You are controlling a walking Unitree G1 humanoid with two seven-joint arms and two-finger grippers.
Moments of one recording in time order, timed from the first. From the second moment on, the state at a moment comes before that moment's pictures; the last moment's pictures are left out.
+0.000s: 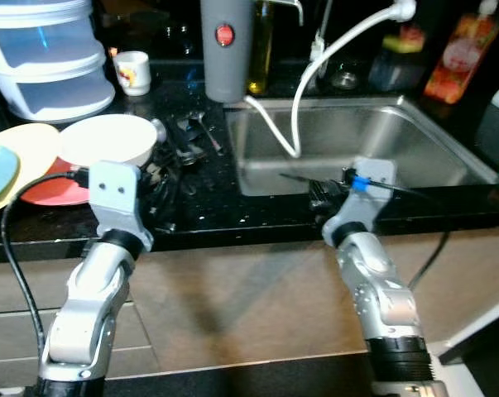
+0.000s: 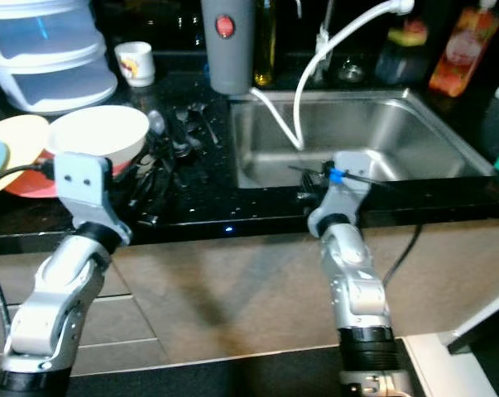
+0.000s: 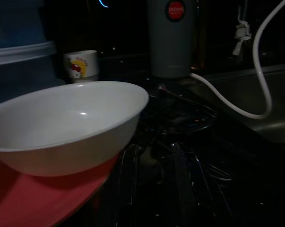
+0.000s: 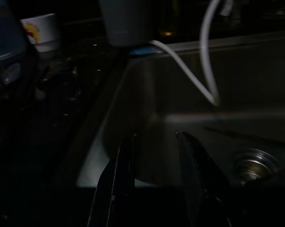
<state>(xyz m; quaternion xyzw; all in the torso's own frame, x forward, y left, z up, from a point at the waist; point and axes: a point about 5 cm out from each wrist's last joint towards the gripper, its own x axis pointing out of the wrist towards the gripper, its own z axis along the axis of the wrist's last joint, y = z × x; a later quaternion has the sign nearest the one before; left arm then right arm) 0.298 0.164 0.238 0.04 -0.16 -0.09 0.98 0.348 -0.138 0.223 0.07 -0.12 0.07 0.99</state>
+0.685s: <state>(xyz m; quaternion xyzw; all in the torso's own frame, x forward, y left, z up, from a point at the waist) 0.298 0.155 0.238 0.05 -0.16 -0.11 0.98 0.347 -0.144 0.224 0.08 -0.12 0.06 0.99</state>
